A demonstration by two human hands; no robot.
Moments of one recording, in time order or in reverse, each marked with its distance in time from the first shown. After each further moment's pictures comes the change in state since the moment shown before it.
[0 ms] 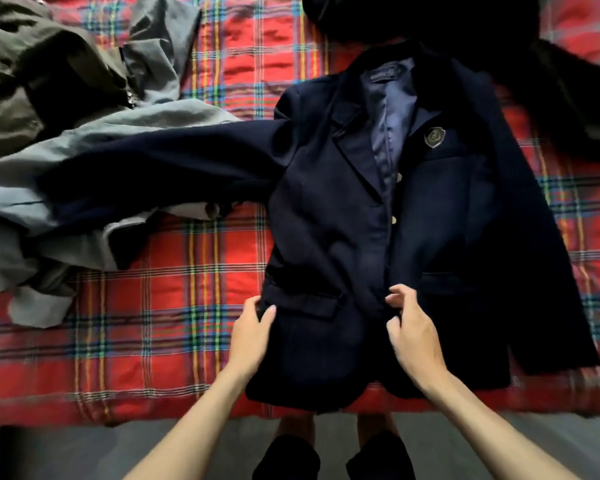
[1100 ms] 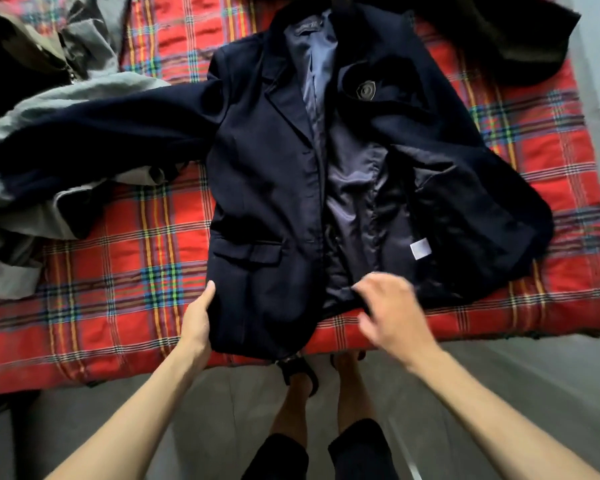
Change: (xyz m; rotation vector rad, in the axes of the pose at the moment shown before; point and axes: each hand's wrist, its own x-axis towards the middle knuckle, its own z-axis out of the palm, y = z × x) left_hand -0.073 -0.012 0.038 -0.706 0.064 -0.240; right_hand -0.071 0.105 -0.044 -0.464 0.107 -0.530
